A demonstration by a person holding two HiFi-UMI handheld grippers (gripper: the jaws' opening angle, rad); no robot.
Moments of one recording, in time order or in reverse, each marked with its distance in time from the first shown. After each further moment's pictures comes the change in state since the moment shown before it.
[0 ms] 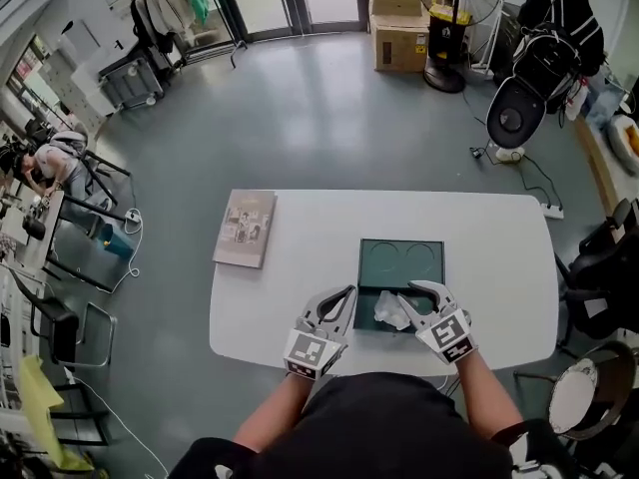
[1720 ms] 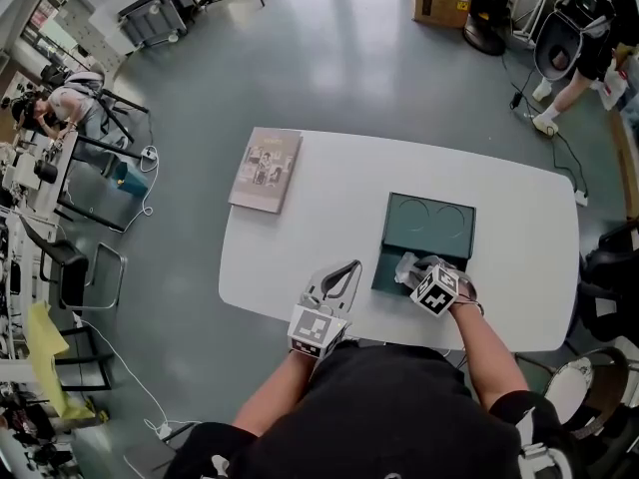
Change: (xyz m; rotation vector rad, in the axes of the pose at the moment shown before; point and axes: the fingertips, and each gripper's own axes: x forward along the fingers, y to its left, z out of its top) left arm -0.044 0.014 -0.043 -0.058 0.111 0.119; right arm 0.082 0.048 -0.159 -0.220 0.602 0.280
